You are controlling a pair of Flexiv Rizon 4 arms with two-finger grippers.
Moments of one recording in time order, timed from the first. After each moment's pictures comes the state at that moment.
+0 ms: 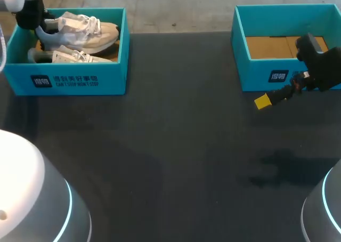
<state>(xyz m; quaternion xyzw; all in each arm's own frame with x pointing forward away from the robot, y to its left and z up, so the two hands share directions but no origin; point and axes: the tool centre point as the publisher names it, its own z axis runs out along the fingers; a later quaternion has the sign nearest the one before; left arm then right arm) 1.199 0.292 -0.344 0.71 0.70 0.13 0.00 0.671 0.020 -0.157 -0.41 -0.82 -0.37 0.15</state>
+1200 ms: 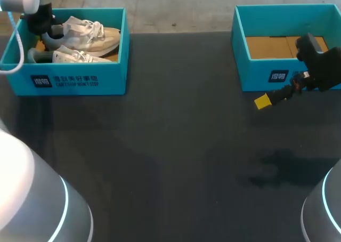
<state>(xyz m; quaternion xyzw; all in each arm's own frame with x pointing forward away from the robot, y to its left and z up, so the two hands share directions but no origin) 1.210 0.288 -0.380 0.68 0.72 0.12 -0.05 0.671 0.020 -0.157 -0.41 -0.82 -0.37 0.15</state>
